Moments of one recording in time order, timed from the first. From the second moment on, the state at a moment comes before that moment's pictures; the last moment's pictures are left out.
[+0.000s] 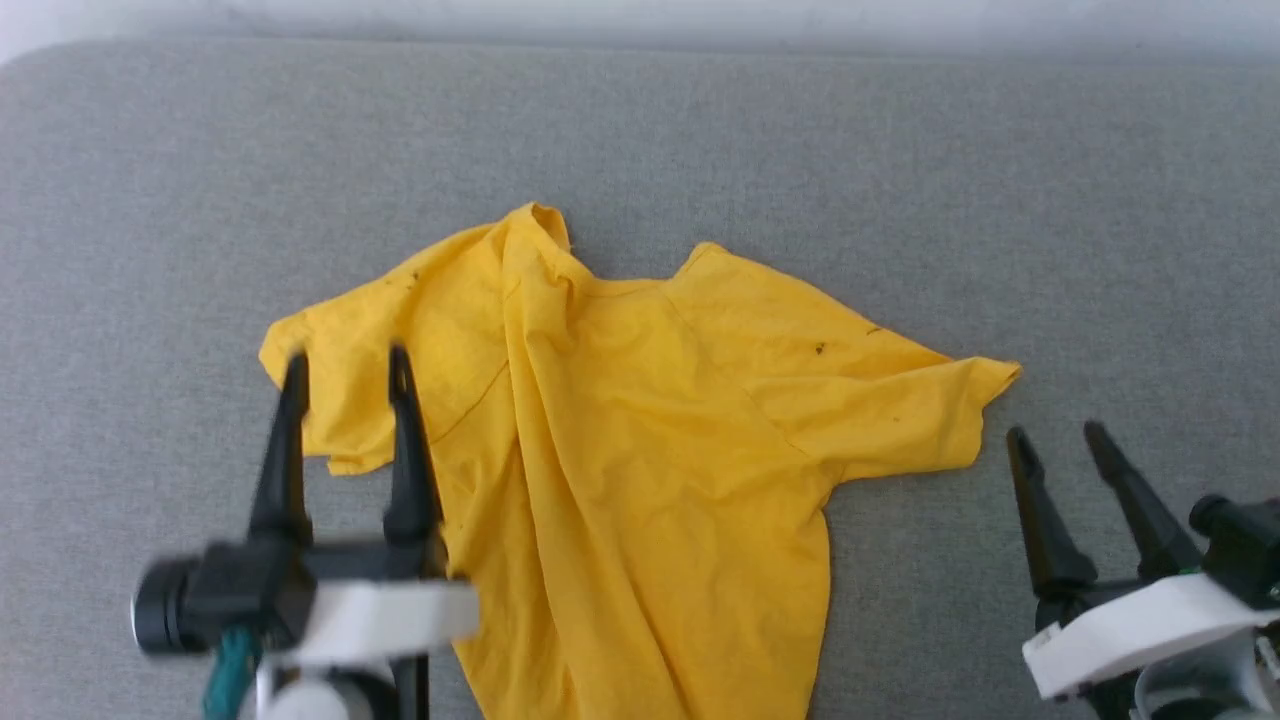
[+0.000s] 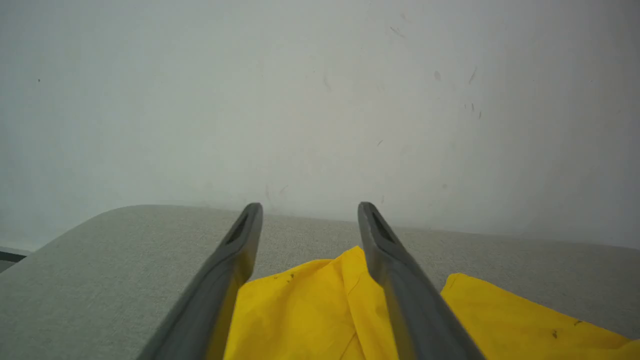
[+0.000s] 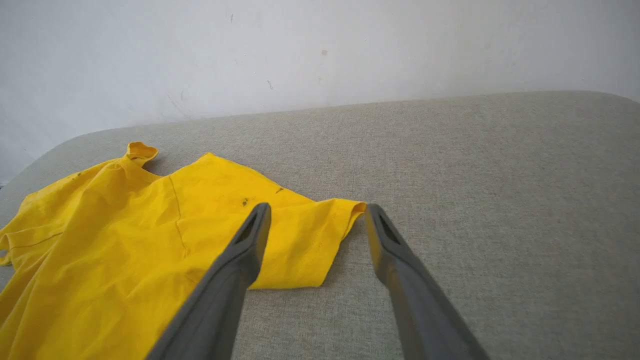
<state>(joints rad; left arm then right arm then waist) -0.05 0.18 -0.20 -0.22 -0.20 0.27 -0.26 0.10 -0.05 -0.05 -0.23 0.26 0.13 0.09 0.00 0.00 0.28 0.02</state>
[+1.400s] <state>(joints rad) 0.05 0.10 -0.23 -0.20 -0.16 0.21 -0.26 0.05 -0.10 0.03 0.02 0.19 0.13 0.39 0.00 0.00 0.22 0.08</state>
